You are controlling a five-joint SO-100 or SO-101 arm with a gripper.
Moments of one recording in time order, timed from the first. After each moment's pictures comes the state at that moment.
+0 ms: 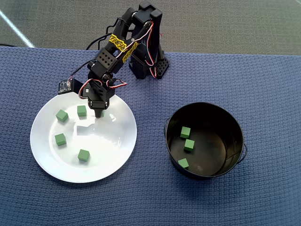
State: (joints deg) arm 42.6 95.2 124.7 45.9 -49.7
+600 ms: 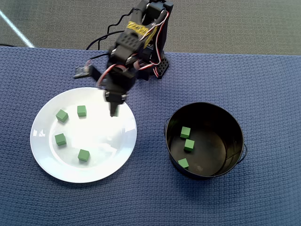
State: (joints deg) arm 22.2 119.4 115.2 67.5 -22.9
